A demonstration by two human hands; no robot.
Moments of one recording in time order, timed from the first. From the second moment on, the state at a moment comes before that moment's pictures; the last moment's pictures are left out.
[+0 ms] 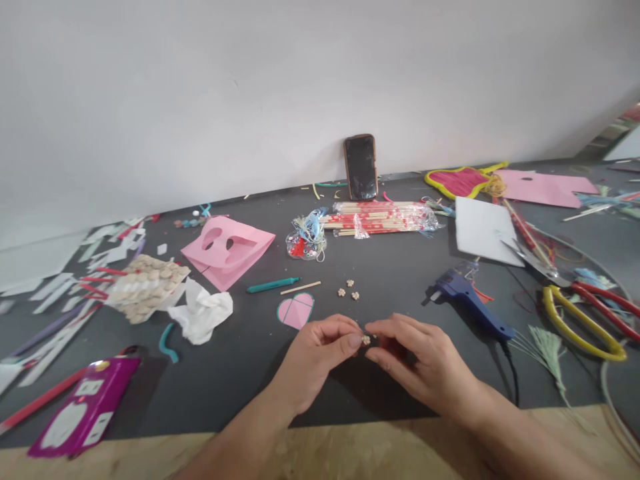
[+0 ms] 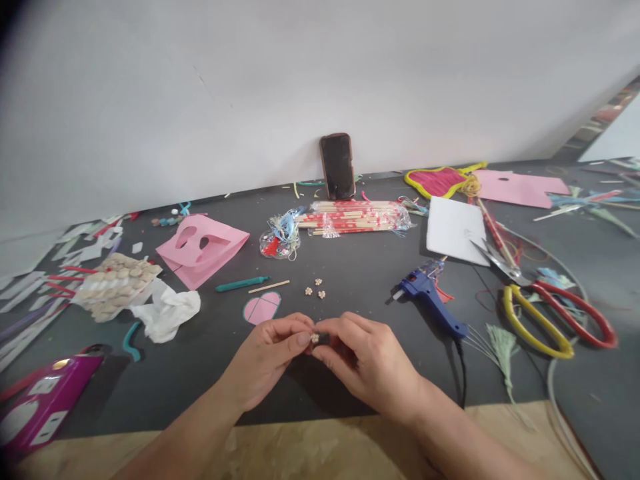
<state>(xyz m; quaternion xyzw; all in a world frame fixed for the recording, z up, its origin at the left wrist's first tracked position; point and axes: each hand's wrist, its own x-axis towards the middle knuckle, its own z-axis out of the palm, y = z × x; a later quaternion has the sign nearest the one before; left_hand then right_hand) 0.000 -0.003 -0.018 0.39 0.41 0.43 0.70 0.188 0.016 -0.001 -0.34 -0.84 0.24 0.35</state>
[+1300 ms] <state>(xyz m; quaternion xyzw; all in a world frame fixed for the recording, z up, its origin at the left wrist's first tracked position) 0.000 -0.001 -0.012 0.46 0.45 0.41 0.65 0.188 0.017 -0.003 -0.32 -0.84 0.25 0.36</state>
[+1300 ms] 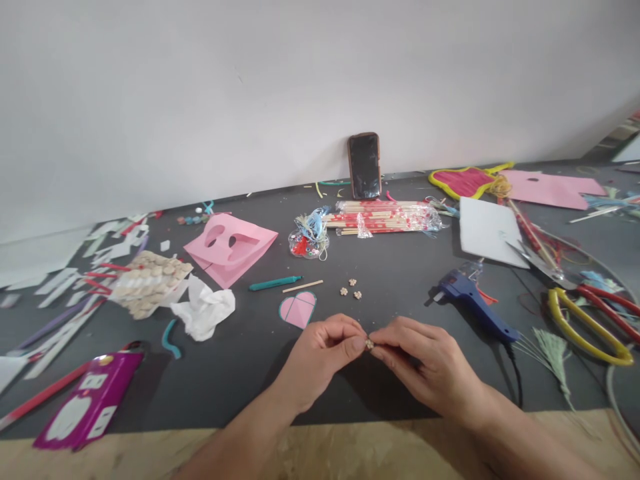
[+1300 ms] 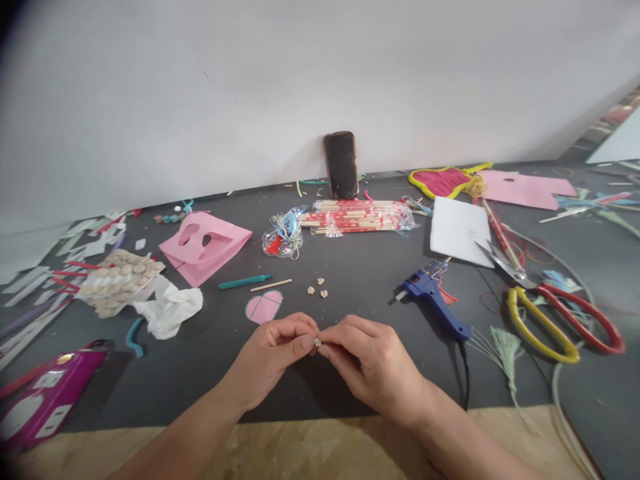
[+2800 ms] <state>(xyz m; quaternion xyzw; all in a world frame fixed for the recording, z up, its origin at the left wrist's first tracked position) -0.007 0.000 -0.010 0.51 0.48 0.41 0.59 0.204 0.024 0.006 -0.37 -0.83 0.16 0.37</state>
